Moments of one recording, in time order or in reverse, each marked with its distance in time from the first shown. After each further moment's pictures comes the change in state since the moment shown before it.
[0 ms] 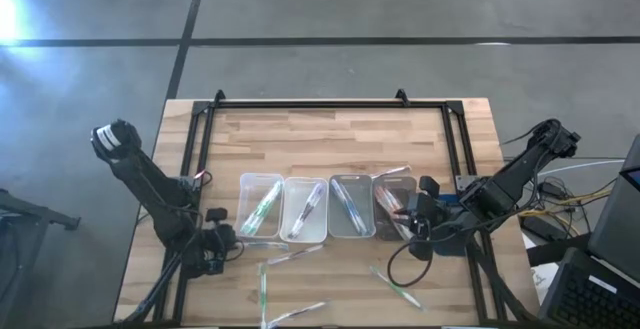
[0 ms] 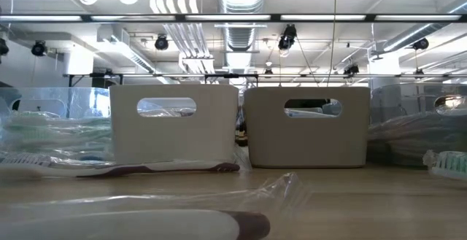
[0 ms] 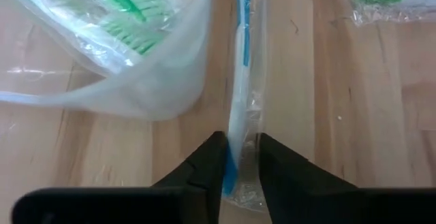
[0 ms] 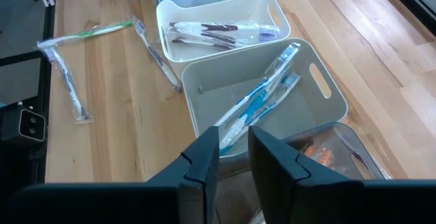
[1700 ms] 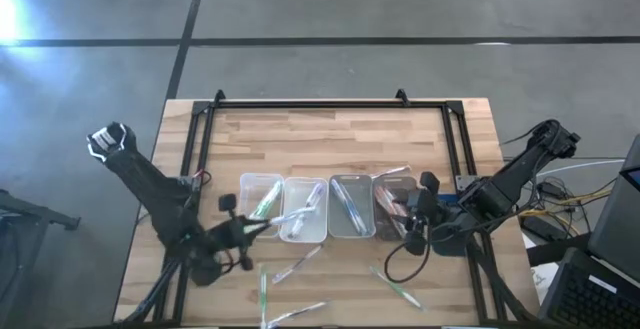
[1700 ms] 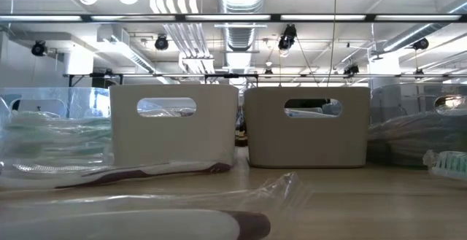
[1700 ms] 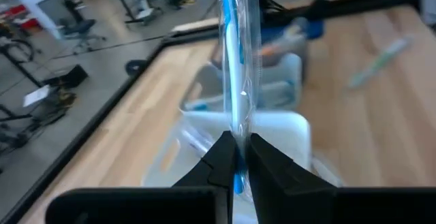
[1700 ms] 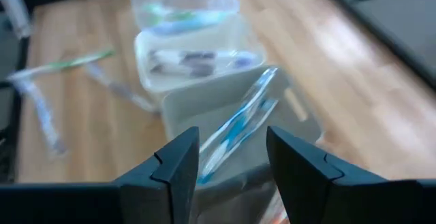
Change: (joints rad) left arm 0.163 0.002 0.451 -0.018 -0.667 0.531; right arm 0.000 0.005 -0.008 0.028 0.116 0.002
